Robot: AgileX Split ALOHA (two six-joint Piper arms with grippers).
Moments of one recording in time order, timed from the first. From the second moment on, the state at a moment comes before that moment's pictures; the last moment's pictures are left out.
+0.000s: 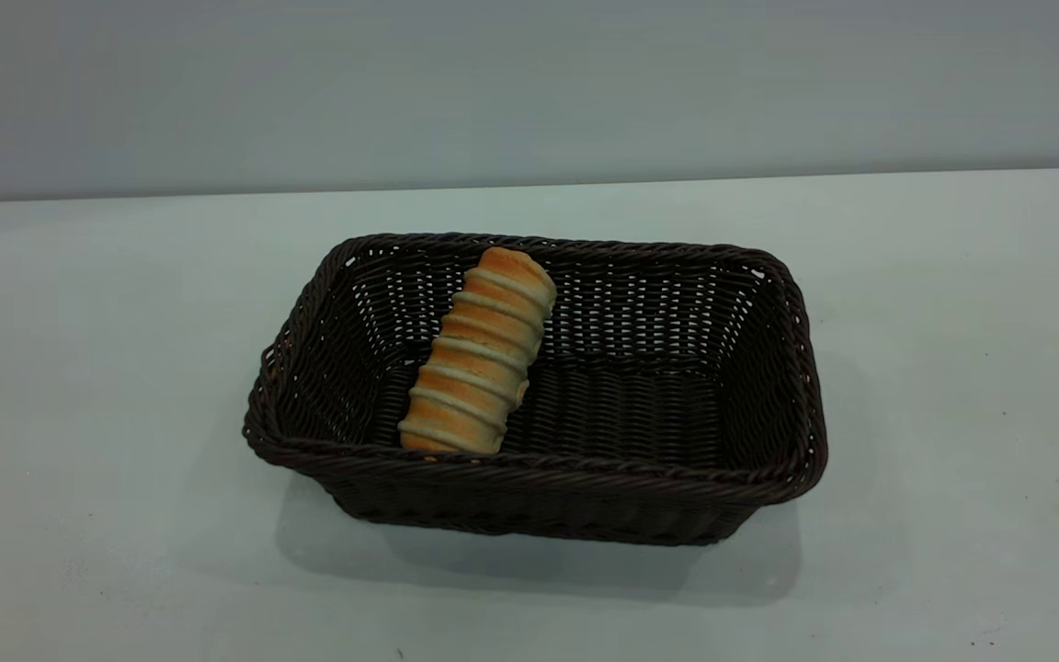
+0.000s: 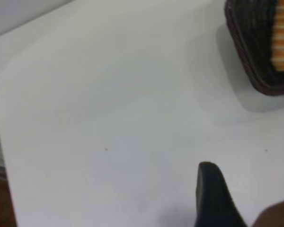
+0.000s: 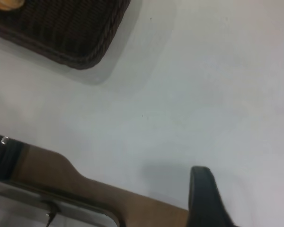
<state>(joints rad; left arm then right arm) -0.44 0.69 -1.02 0.23 1.16 -0.02 0.23 0.72 -0.94 0.03 1.24 -0.10</state>
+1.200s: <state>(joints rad) -0.44 0.12 -0.49 0.08 1.13 -0.08 0.23 0.29 -0.59 0.13 1.15 -0.21</state>
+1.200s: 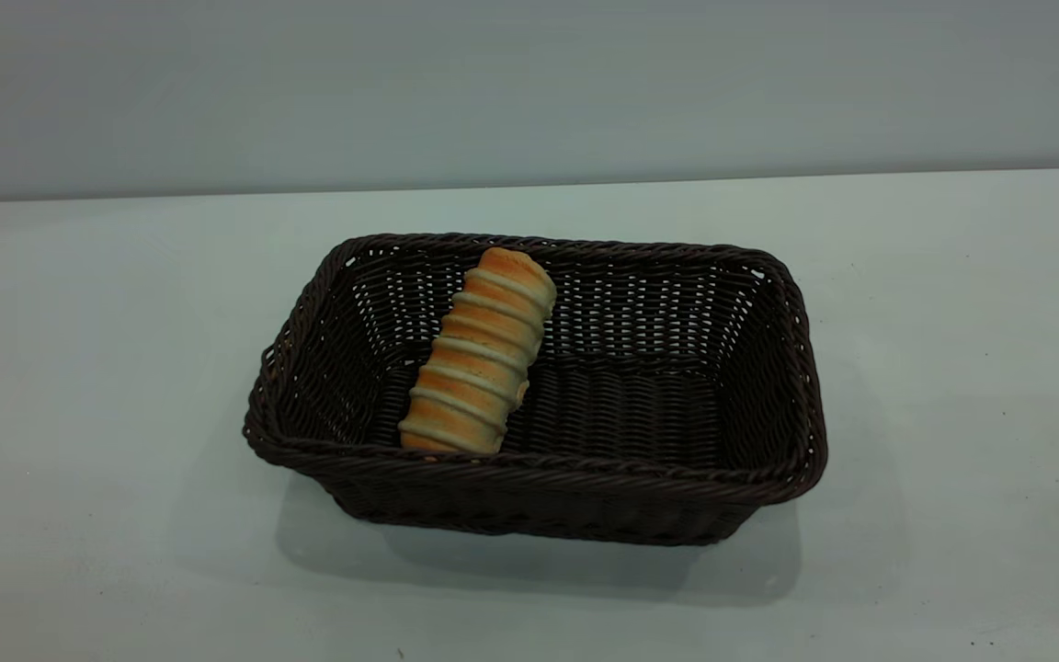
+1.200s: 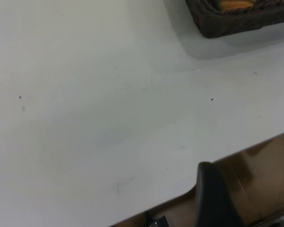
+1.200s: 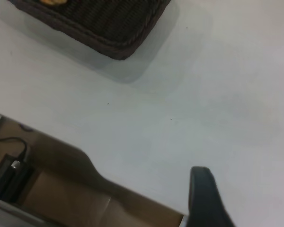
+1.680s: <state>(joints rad) -0.44 0.12 -0.49 0.08 1.13 -0.07 0.23 0.29 -0.59 0.10 1.17 -0.19</state>
